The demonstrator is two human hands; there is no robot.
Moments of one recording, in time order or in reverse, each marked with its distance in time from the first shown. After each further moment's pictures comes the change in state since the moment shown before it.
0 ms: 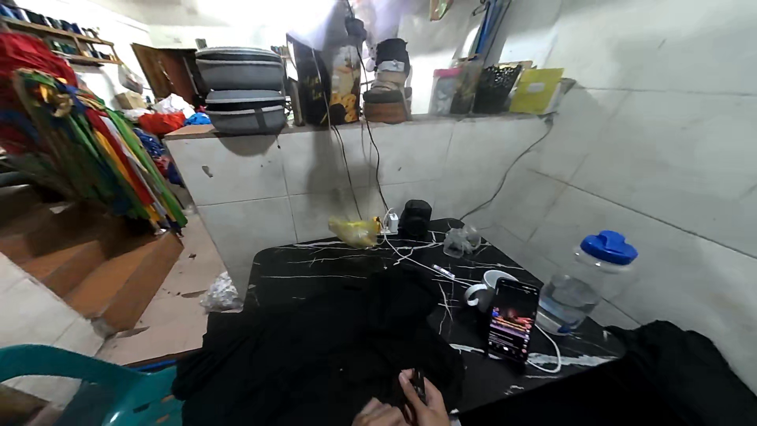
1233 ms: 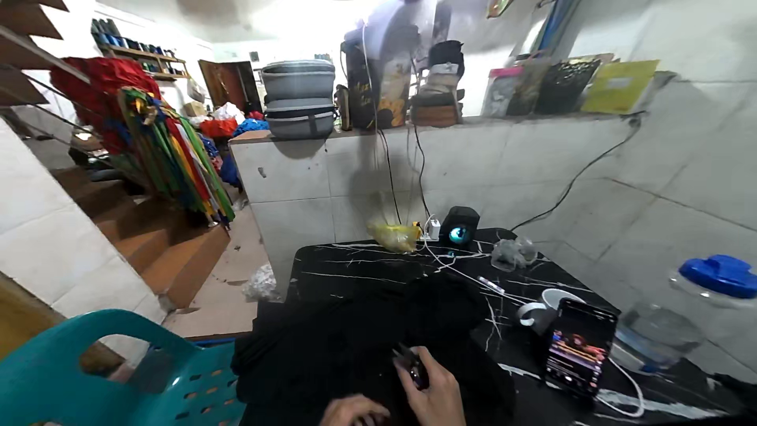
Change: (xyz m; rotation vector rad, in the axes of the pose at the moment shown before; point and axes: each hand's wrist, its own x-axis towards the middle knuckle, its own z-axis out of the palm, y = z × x) left_hand -0.052 -0.016 -0.090 -0.168 -0.078 -0.416; right_hand 0.021 -0.036 0.063 -0.800 0.031 -0.571
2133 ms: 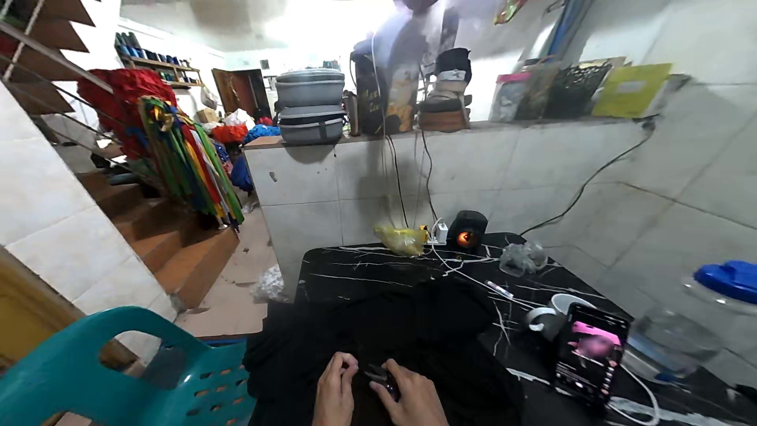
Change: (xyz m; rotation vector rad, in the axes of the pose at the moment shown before) left_hand 0.025 -0.031 0.000 0.097 0.602 -0.144; right_hand 0.002 -0.016 0.018 -0.127 -0.517 -0.023
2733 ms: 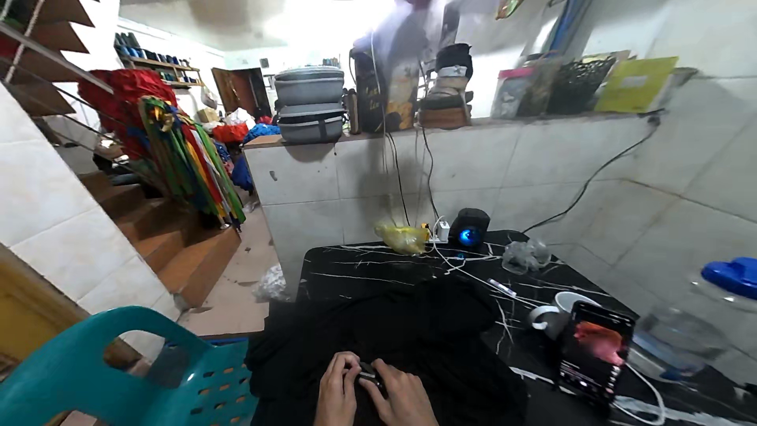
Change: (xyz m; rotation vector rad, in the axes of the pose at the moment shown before) left_hand -0.002 -0.005 0.003 -0.044 0.017 0.063; right_hand 0.008 -0.007 0.023 -0.058 0.023 -0.084
